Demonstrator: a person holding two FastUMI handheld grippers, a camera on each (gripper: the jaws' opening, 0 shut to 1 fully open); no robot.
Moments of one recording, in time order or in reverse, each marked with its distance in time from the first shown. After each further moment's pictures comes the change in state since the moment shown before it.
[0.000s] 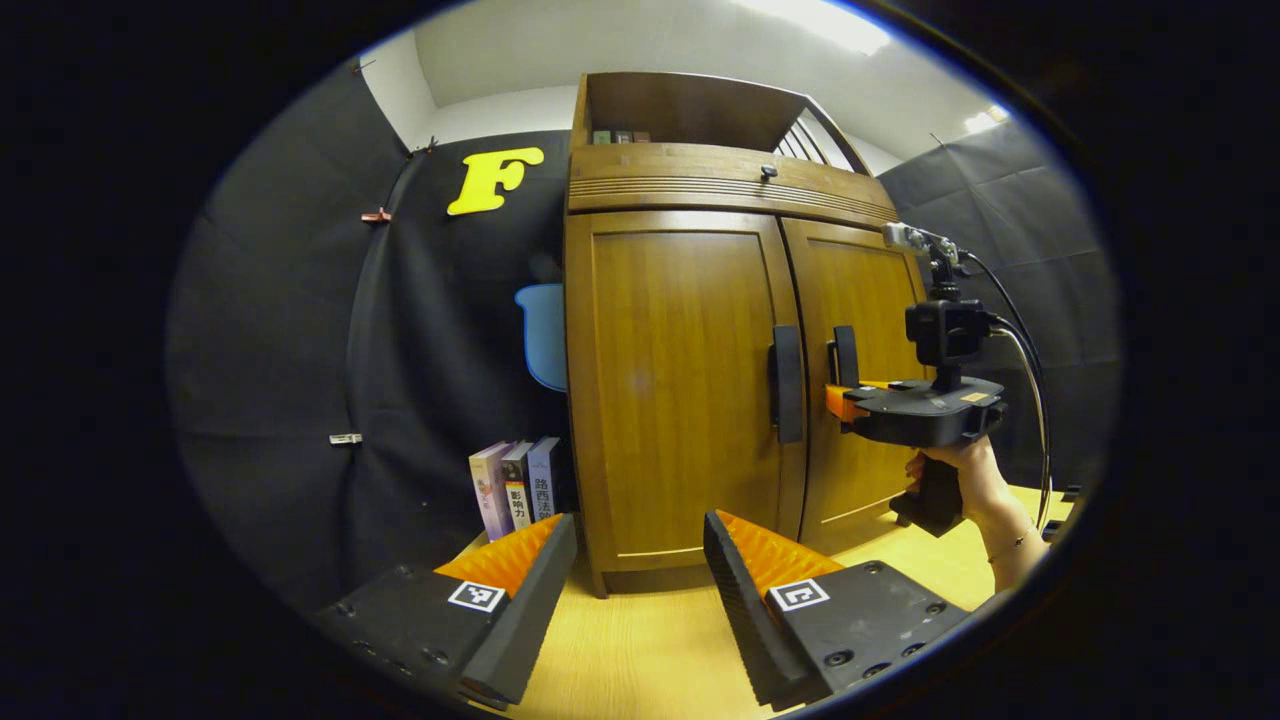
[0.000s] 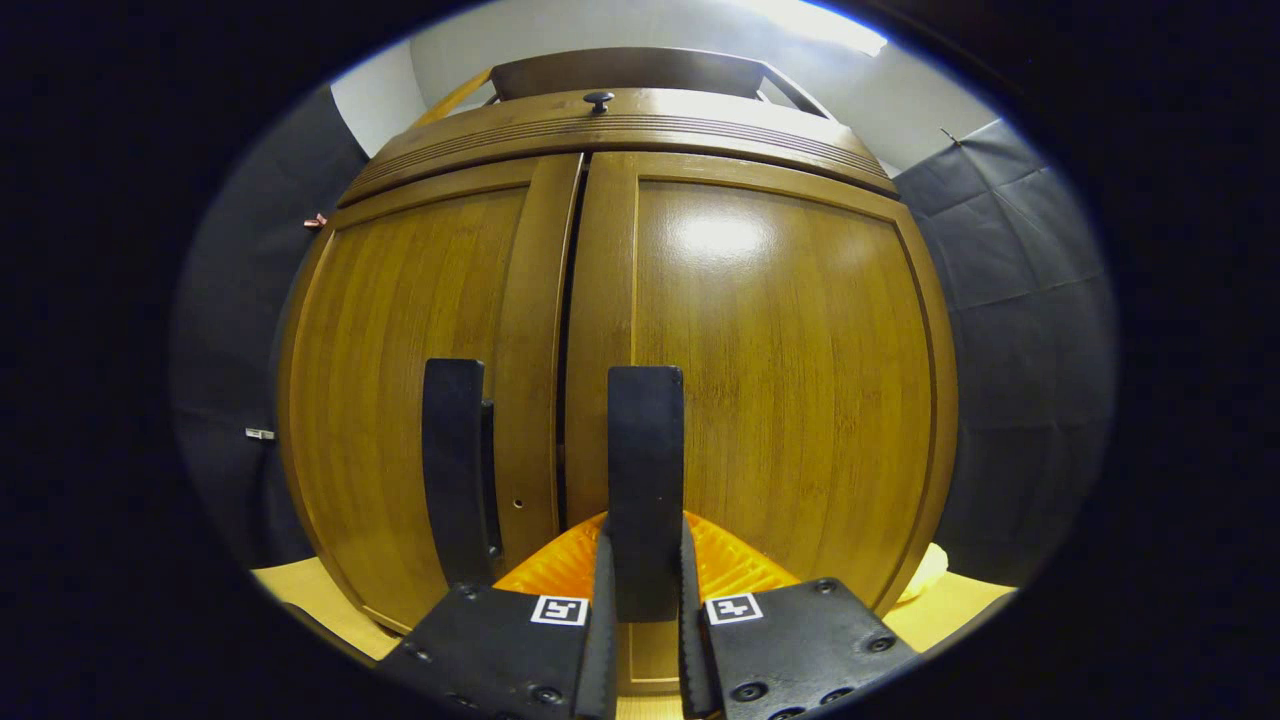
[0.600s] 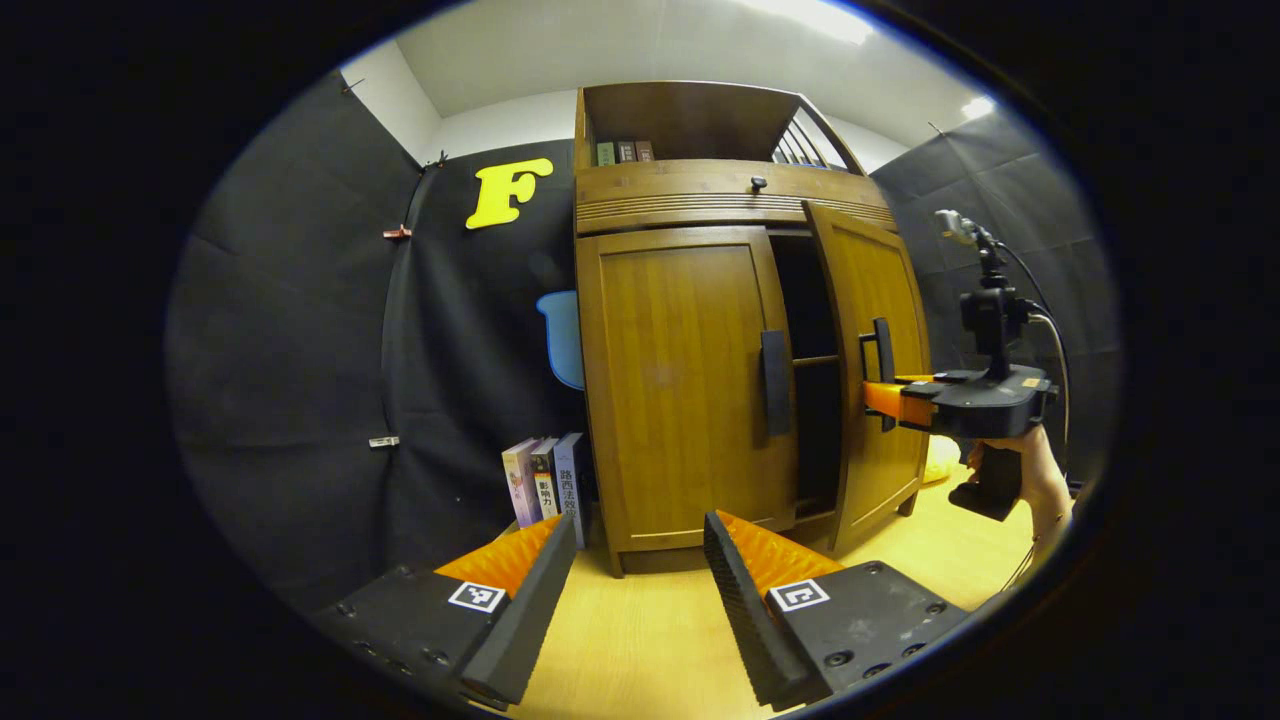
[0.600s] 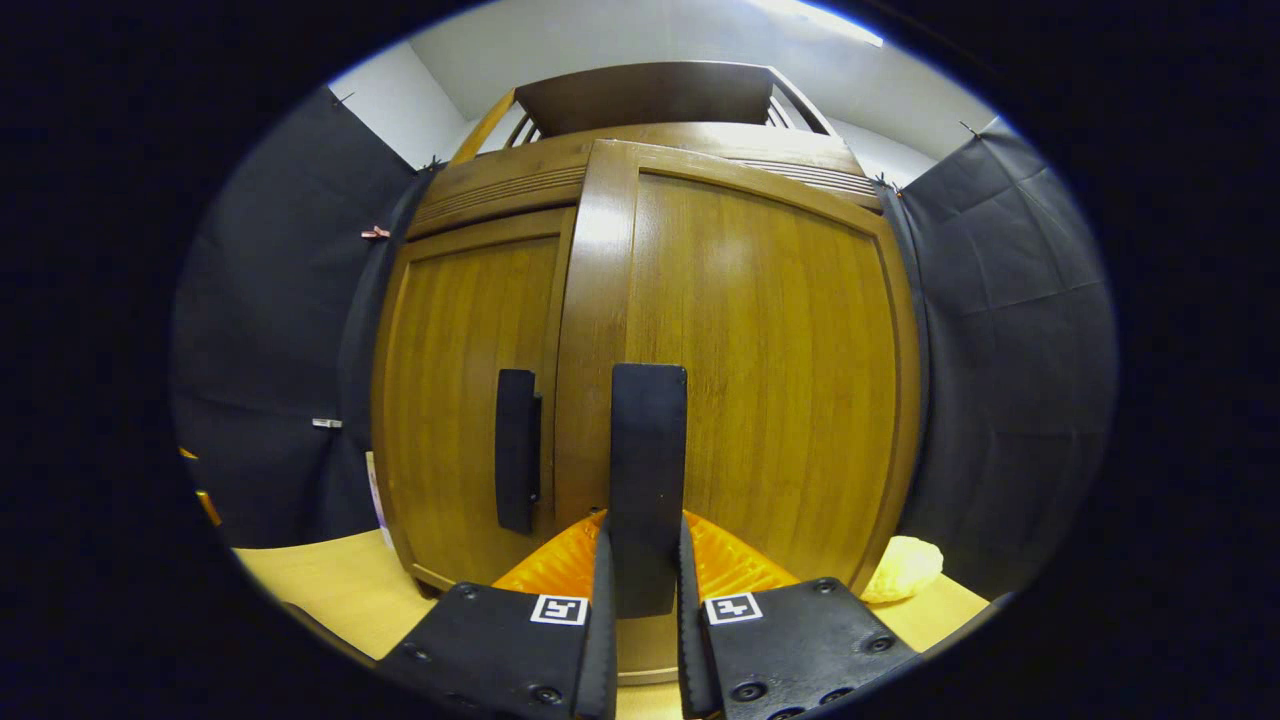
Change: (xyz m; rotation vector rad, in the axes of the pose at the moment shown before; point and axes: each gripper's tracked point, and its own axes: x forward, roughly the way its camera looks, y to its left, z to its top) left arm -0.060 -0.021 0.010 0.035 0.025 0.073; right arm -0.095 -0.026 0.018 0.005 0.036 0.187
